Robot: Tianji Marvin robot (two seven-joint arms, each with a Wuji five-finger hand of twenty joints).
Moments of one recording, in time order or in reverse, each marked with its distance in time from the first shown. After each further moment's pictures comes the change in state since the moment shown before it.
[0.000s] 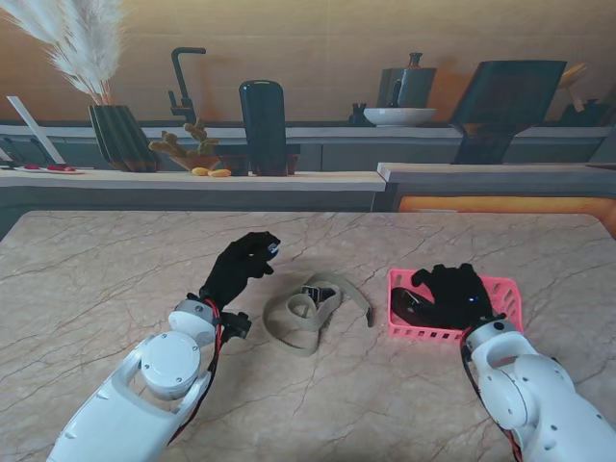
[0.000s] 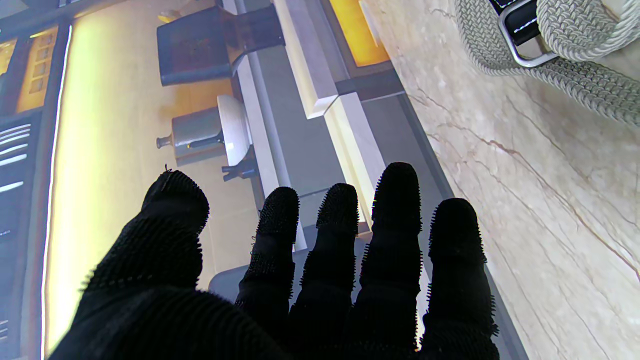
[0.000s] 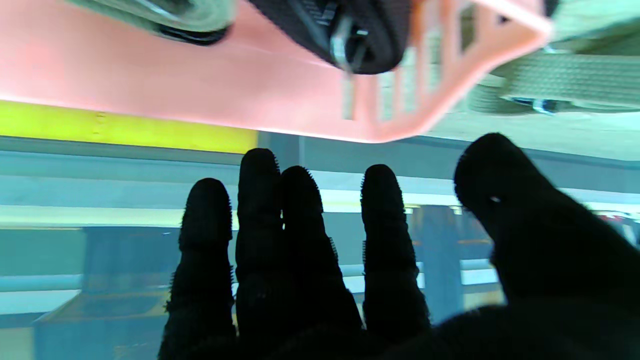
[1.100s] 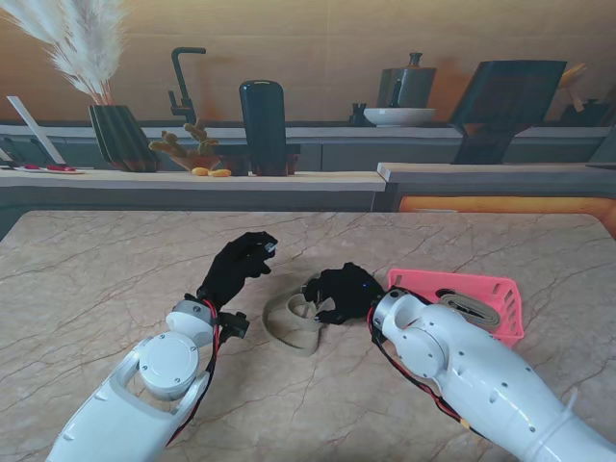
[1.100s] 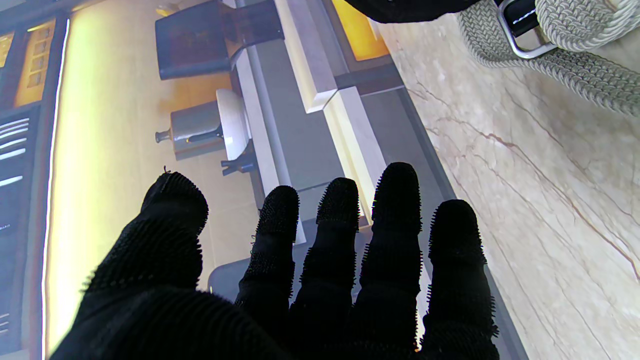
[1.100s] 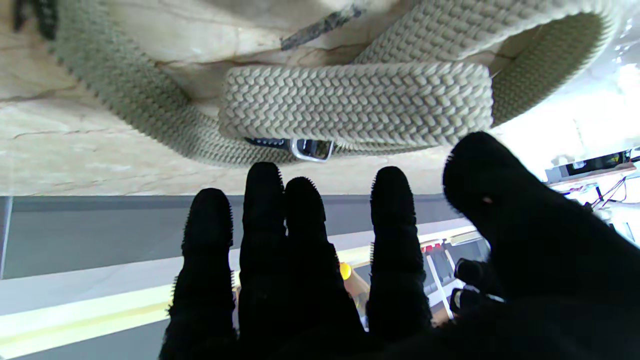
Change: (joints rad) left arm 0.007 0.000 -0.009 -0.004 0.001 0.000 0.006; right arm 0.512 -0.029 -0.607 0.321 0.306 -0.136 0.110; left_hand 0.000 0.011 -0.013 0.000 0.009 -0.001 0.000 0.000 0.046 0.000 0.000 0.014 -0.001 0.000 0.000 0.002 -0.012 0.000 0.001 0.016; right_hand 0.002 -0.039 0.112 -0.003 -0.036 -0.081 0.048 -0.036 -0.086 -0.026 -0.041 -0.001 -0.072 -0.034 -0.109 -0.023 -0.061 -0.022 -0.107 -0.025
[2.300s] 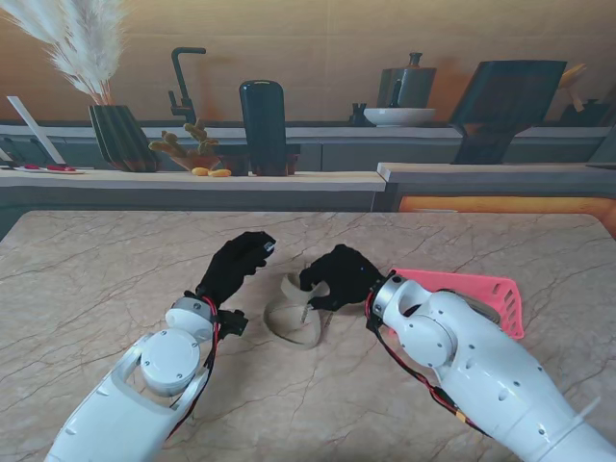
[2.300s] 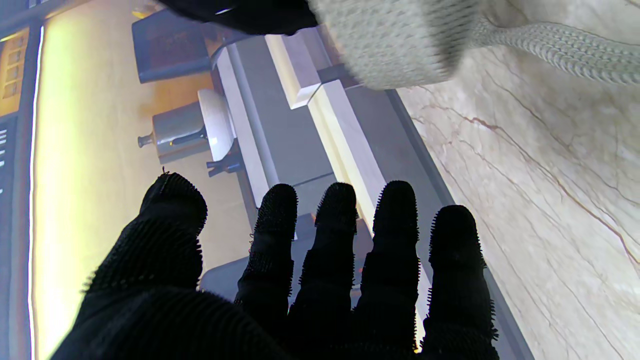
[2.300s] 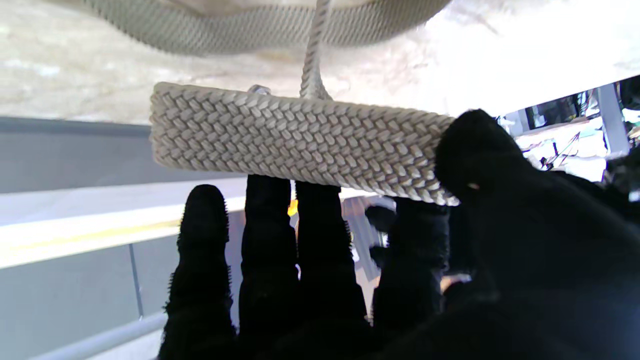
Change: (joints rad) left arm -0.025 0.000 0.003 0.032 0.048 0.019 0.006; right arm -0.059 -0.008 0.136 -0.143 -0.005 -0.088 0.026; left_hand 0.001 0.009 -0.013 0.000 0.012 -0.015 -0.001 0.000 -0.036 -0.013 -0.028 -0.030 -0.113 -0.008 -0.164 -0.070 -0.042 -0.003 -0.033 0.009; right_hand 0.076 -0.088 -0.002 -0.098 0.276 -0.212 0.291 -0.160 0.338 -0.112 -0.022 0.009 0.120 -0.029 -0.023 -0.022 0.040 0.035 -0.059 -0.002
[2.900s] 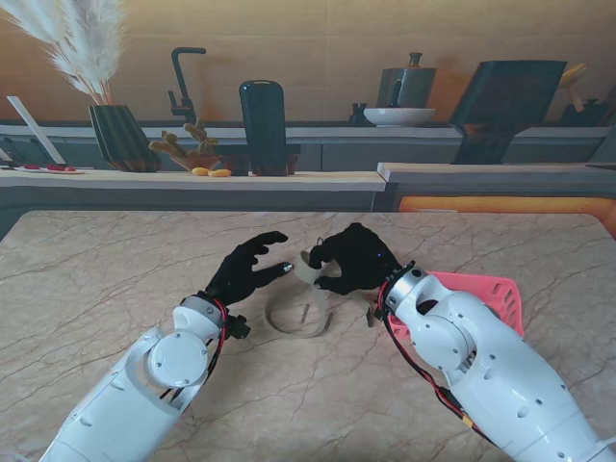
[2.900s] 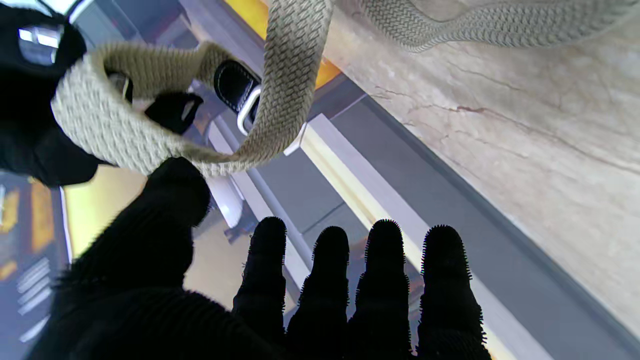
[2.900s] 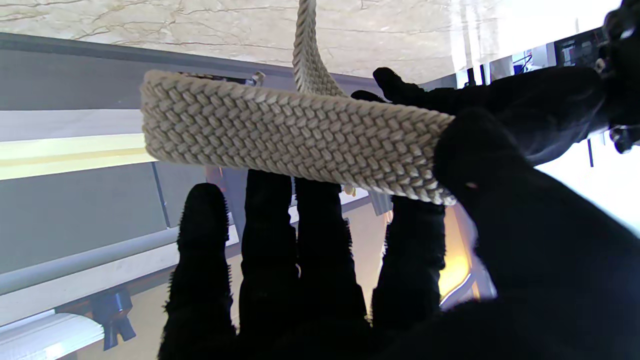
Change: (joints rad) left arm -0.061 0.022 0.060 0.088 0.300 -0.092 -0.010; right arm -0.108 -0.001 0.141 -0.149 -0.029 0.025 -0.047; left_hand -0.065 -0.156 0.193 0.000 -0.216 -0.057 -0.140 -0.092 -0.290 -0.040 -0.150 -0.141 -0.207 -0.093 -0.224 -0.148 -0.076 -0.104 -0.285 -0.064; right_hand 0.011 0.001 -0.011 0.000 0.000 0.023 0.001 0.044 0.000 0.000 0.026 0.026 0.009 -0.003 0.028 0.010 0.010 0.000 0.000 0.000
